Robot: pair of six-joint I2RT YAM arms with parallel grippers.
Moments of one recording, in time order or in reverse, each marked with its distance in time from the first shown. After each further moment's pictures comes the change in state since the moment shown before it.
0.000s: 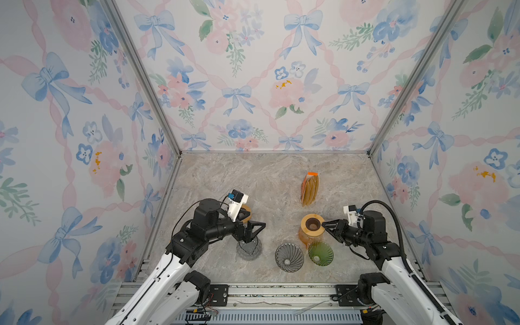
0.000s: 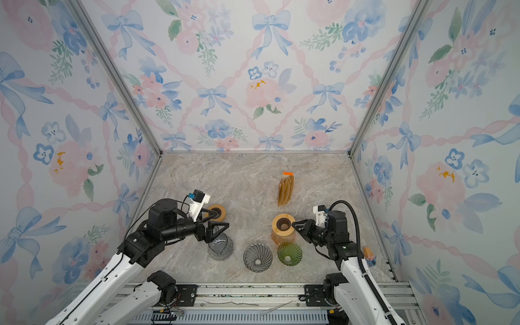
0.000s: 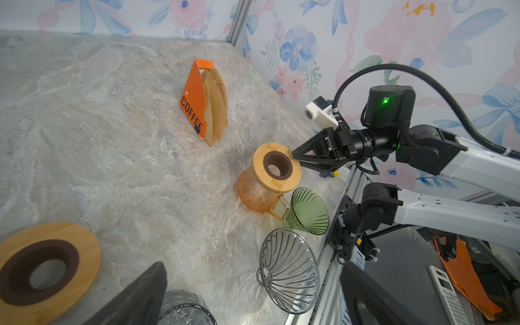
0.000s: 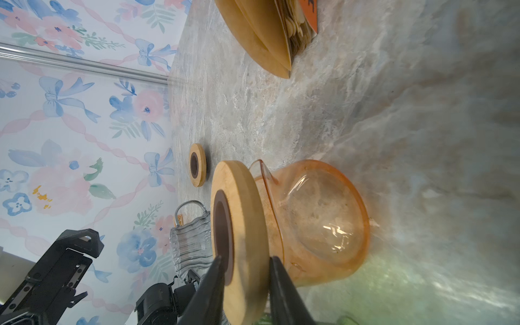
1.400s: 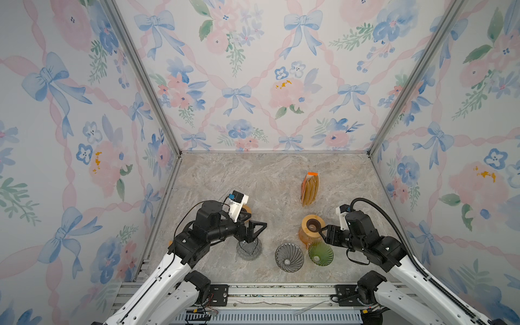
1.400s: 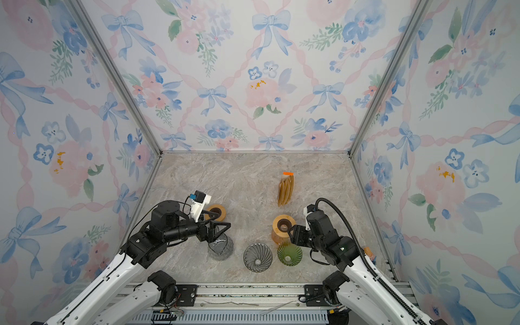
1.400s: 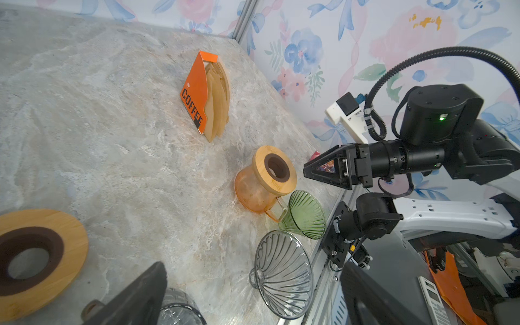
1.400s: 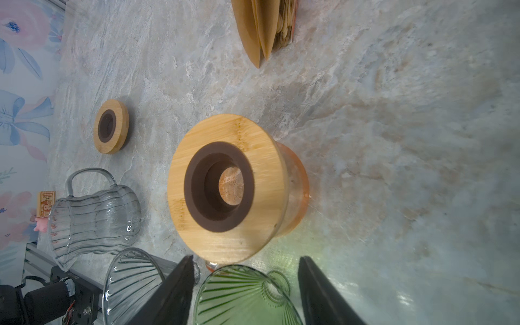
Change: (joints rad) left arm -0.062 -0.001 -0.037 0.046 -0.052 -0.103; right arm 0.454 -0.043 0.231 -0.423 0.608 -0.169
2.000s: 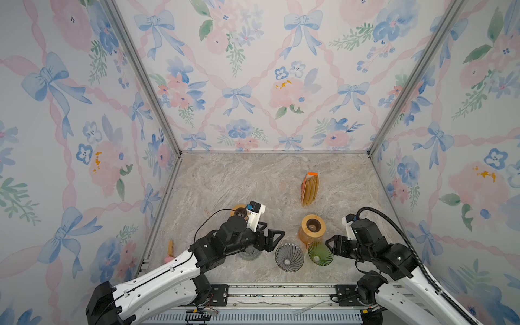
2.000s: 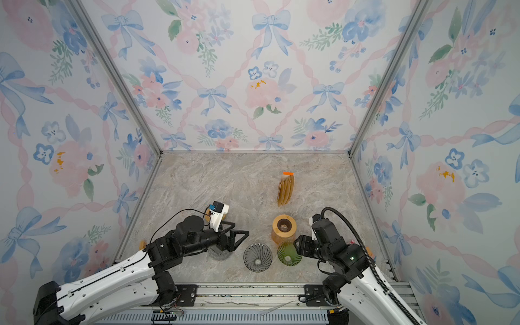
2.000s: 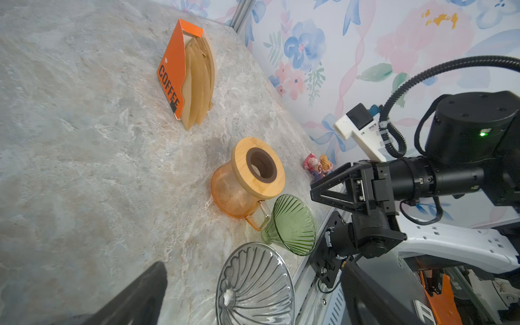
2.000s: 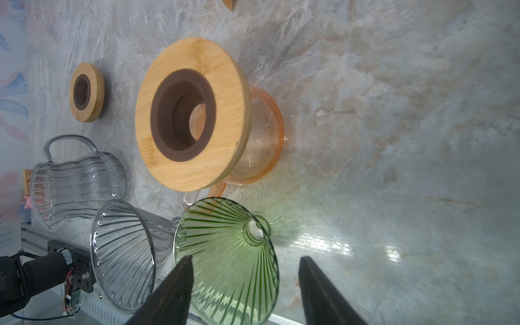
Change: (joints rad) left arm -0.396 0.113 -0.114 0.305 -0.389 -0.251; right arm 0.004 -0.096 0.004 -0.221 -0.039 0.035
